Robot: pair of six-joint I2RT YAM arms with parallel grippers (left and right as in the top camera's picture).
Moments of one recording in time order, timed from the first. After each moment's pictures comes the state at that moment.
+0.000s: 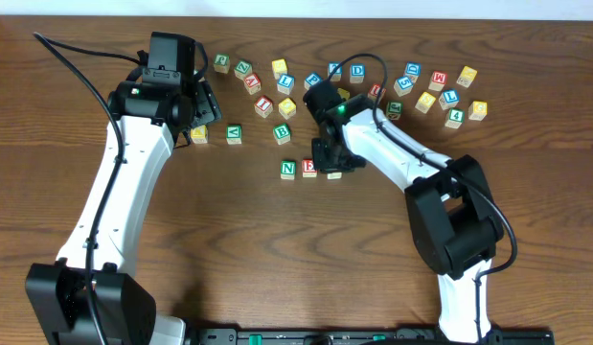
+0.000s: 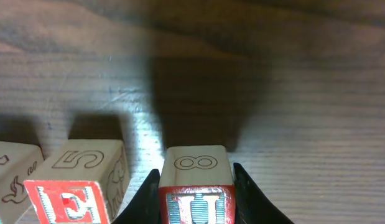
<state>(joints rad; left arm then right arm) -0.12 1.63 1.48 -0.93 -0.19 -0.45 0.54 2.14 1.58 -0.93 0.02 0.49</state>
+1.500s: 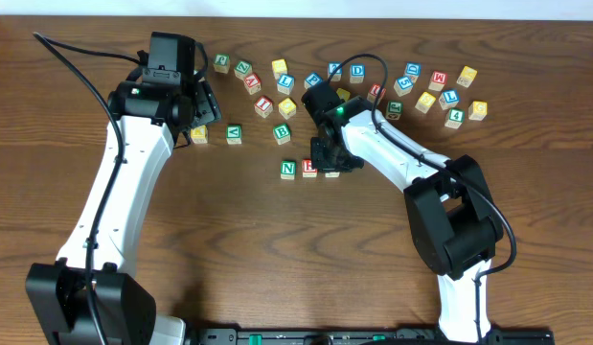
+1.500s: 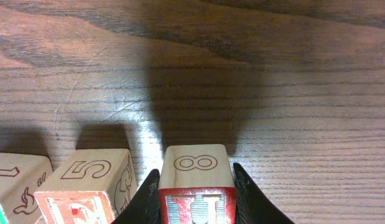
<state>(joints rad) -0.12 1.63 1.48 -0.93 -0.19 -0.45 0.54 2.14 1.57 -0.90 0.02 0.53</state>
